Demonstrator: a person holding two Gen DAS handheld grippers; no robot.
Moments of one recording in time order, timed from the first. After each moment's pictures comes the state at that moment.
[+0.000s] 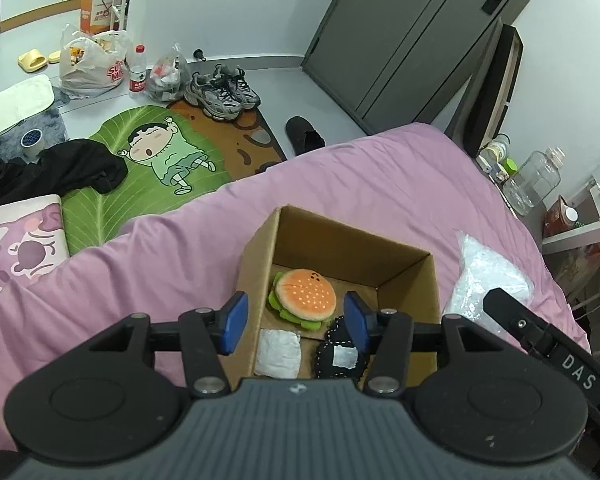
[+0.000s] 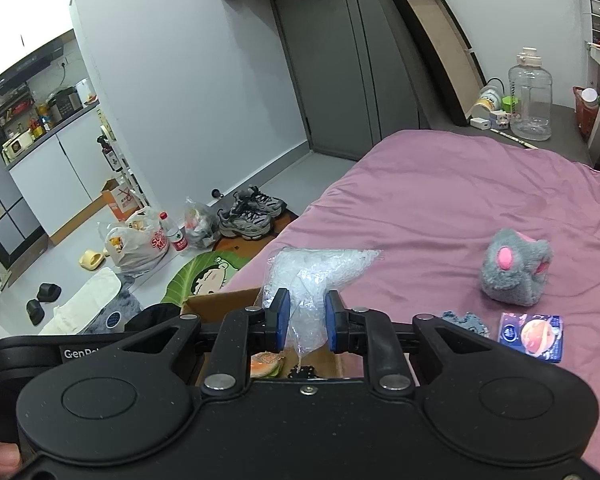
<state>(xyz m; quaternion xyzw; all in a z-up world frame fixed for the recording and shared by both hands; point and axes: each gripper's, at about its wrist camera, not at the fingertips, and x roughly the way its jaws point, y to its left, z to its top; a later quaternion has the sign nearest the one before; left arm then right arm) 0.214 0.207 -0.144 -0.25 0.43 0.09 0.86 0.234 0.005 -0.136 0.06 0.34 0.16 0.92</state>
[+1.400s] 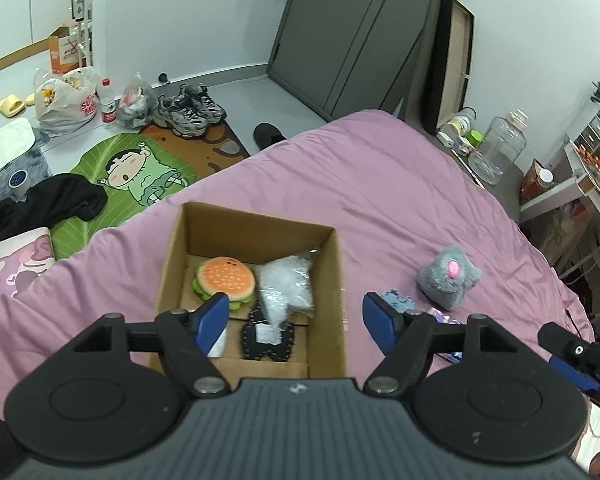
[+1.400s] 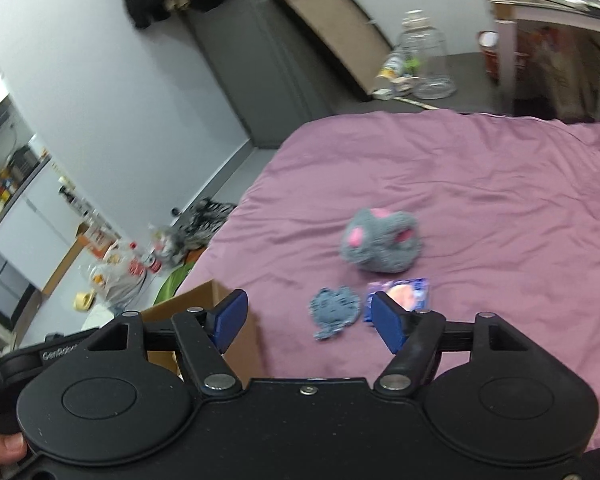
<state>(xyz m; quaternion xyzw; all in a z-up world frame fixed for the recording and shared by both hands) 0.214 0.115 -0.103 -0.18 0.43 0.07 0.88 0.213 -0.149 -0.102 0.16 0.39 0.09 0.90</state>
